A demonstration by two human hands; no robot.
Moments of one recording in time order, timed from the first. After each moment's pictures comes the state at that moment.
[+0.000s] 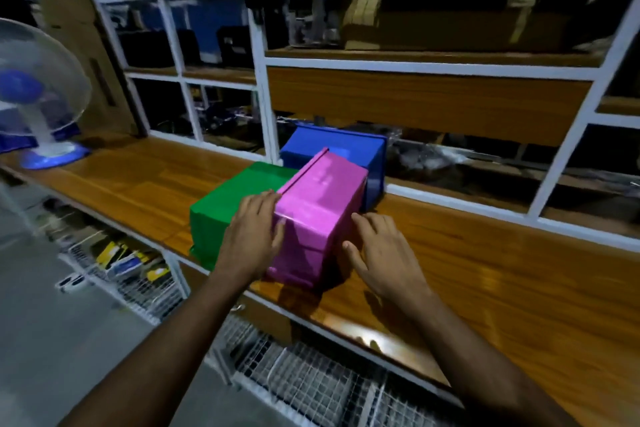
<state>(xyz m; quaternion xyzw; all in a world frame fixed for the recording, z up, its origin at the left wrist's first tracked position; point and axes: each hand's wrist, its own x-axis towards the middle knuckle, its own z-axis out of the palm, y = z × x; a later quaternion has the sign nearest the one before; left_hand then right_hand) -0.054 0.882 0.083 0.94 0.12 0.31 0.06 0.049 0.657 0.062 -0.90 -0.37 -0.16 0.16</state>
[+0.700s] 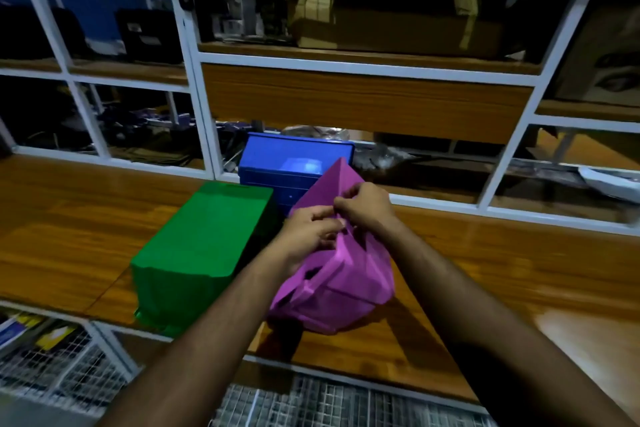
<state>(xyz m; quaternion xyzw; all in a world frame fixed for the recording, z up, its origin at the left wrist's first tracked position) 0.064 0.894 0.098 0.70 0.03 -0.02 0.71 0.138 0.770 0.124 -0.93 -0.09 -0.02 0.36</state>
